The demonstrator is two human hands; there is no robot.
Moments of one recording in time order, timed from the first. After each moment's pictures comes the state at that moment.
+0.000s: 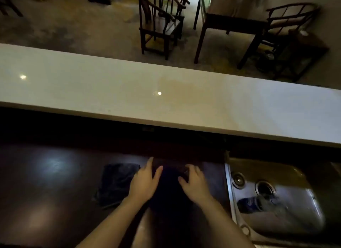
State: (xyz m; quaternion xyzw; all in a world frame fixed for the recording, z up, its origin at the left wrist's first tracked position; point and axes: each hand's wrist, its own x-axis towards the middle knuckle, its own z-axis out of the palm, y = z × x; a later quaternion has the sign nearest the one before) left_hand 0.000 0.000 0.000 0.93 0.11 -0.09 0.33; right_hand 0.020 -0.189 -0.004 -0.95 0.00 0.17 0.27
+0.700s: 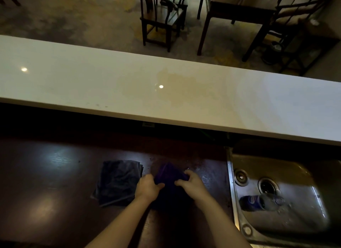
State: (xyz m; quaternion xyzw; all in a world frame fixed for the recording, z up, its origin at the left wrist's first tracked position) left_hand 0.004 -0.011 -0.040 0.87 0.23 -0.26 0.35; right_hand 0.024 -0.184 -0.023 -0.79 0.17 0.30 0.51
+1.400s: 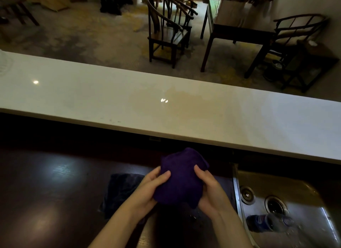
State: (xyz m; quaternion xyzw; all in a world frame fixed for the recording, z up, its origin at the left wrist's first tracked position) left_hand 0.011 0.016 0.049 0.41 0.13 -0.22 0.88; right_hand 0.028 -0.171 0.094 -0.34 0.16 0.26 0.89
